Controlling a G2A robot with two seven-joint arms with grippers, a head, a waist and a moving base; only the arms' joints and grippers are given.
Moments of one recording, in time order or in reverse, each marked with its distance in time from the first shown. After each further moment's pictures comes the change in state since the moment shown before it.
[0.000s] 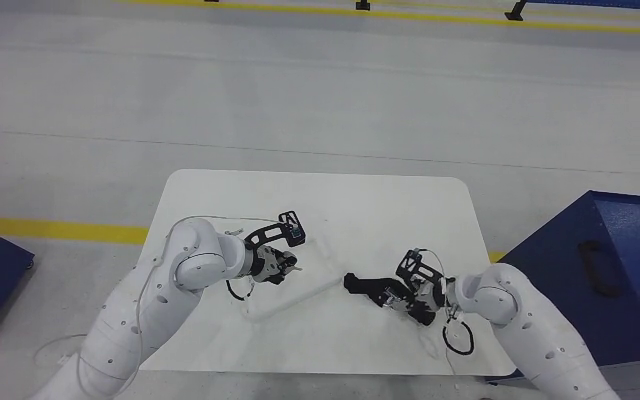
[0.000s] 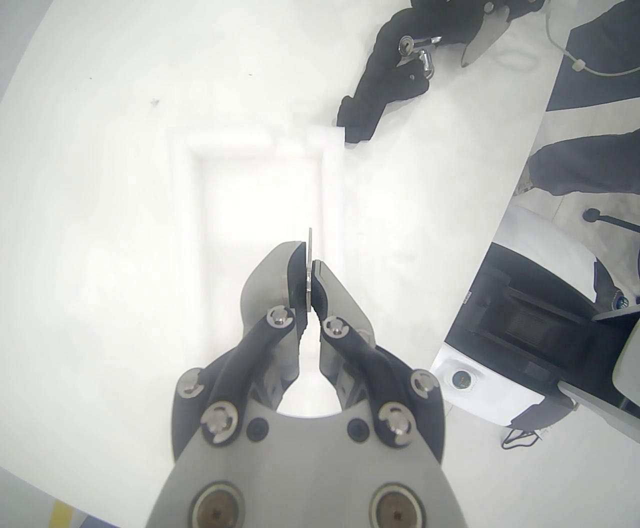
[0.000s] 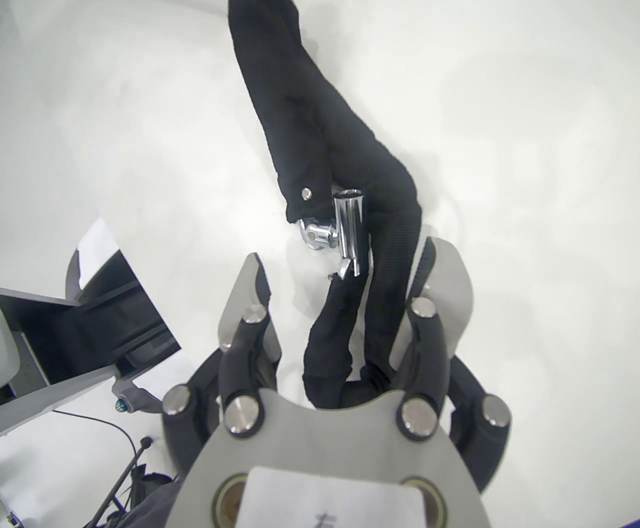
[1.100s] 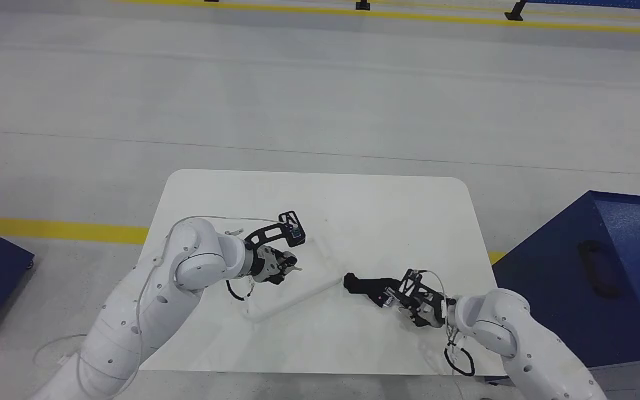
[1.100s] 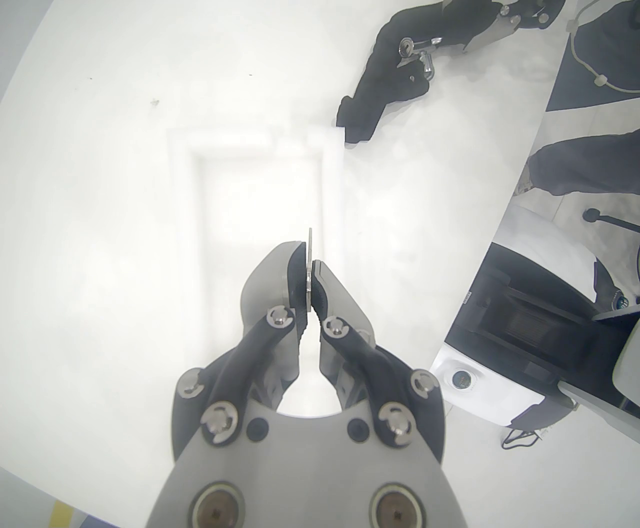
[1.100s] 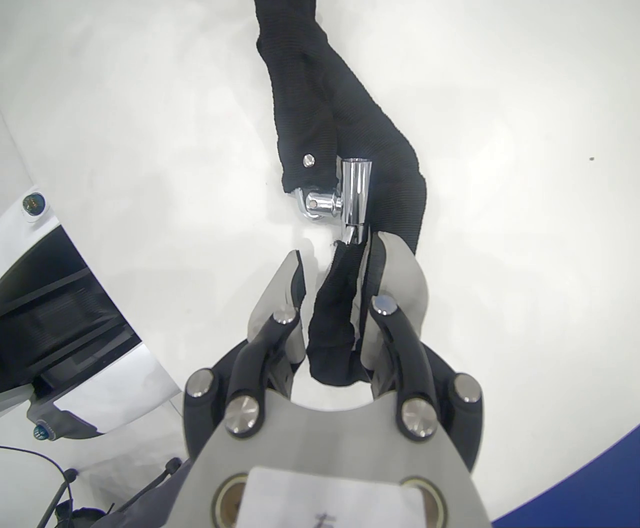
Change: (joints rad) left arm 0.000 0.000 0.000 0.000 0.000 0.000 0.000; right arm -0.212 0.031 0.060 -0.233 -0.366 0.110 -0.142
